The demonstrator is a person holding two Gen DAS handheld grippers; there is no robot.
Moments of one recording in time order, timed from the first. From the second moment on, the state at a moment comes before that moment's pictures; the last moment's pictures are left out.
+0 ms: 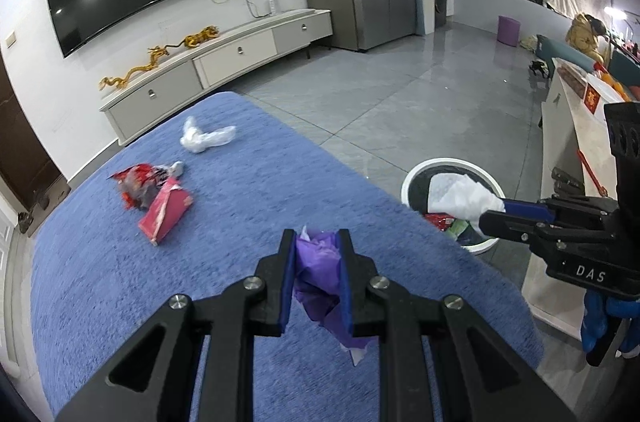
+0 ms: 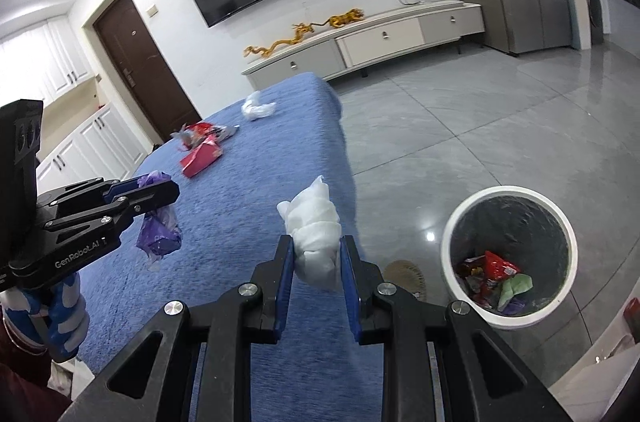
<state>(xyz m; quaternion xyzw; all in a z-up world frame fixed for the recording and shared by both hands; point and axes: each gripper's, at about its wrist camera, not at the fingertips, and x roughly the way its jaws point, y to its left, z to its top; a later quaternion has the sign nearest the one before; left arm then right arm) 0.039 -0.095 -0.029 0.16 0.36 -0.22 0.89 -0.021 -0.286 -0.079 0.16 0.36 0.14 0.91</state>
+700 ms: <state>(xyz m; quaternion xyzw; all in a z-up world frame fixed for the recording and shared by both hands) 0.142 -0.274 -0.060 0.12 0.42 -0.34 0.83 -0.001 -0.416 -0.123 0.22 0.38 -0.07 0.90</state>
